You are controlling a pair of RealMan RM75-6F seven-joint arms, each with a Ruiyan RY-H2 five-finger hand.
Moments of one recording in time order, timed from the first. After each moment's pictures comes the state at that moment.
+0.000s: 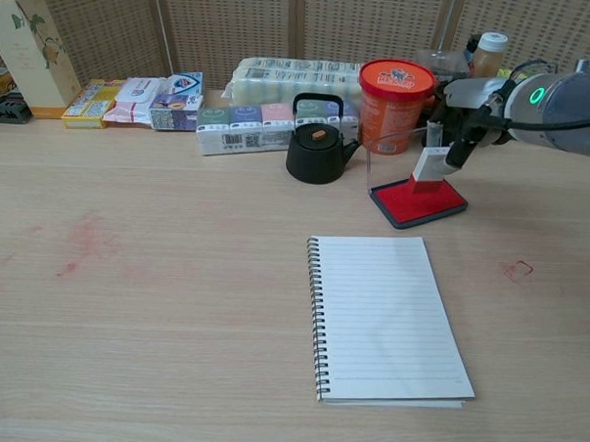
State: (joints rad) left arm 0.02 -0.89 0.05 -1.66 1.55 1.49 -0.25; right arm 1.01 -1.56 0.28 -1.49 -0.24 1.02 -0.74
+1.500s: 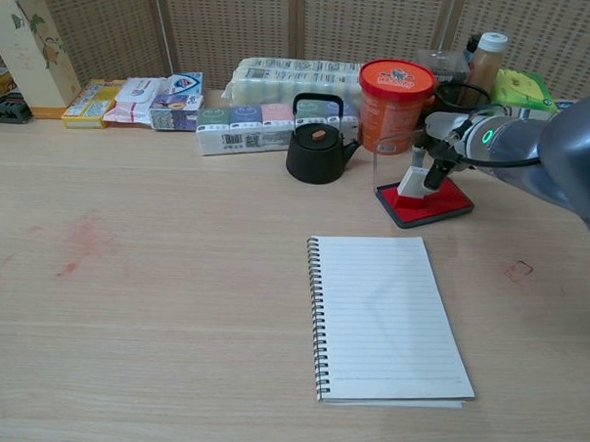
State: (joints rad) left arm 0.00 -0.89 0.04 -1.65 1.51 1.45 -0.26; right arm 1.03 -1.77 0.29 -1.13 -0.24 0.90 -0.74
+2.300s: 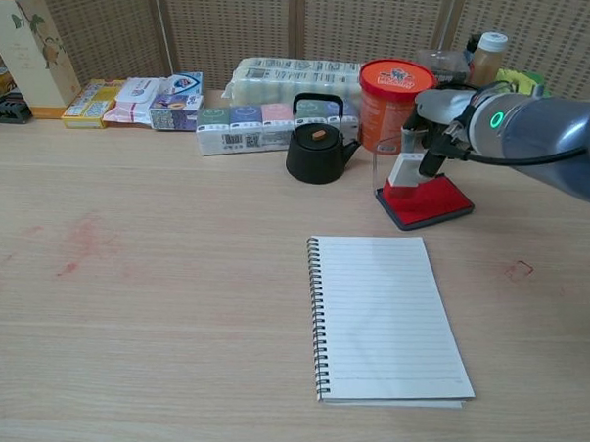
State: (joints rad) left arm 0.00 -0.88 0.05 -1.64 1.53 1.46 -0.29; right arm 1.00 -1.66 0.30 -1.45 -0.34 1.07 -0.79
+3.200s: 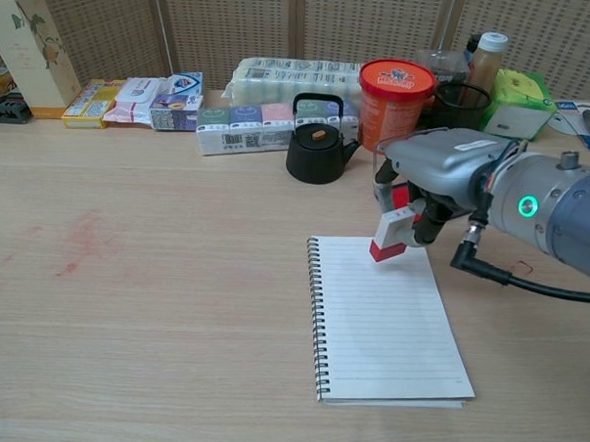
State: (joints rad) left arm 0.00 -0.89 0.05 -1.65 1.53 1.45 -0.27; right arm 0.92 -1.64 0.11 -1.78 -0.58 1.26 -0.92
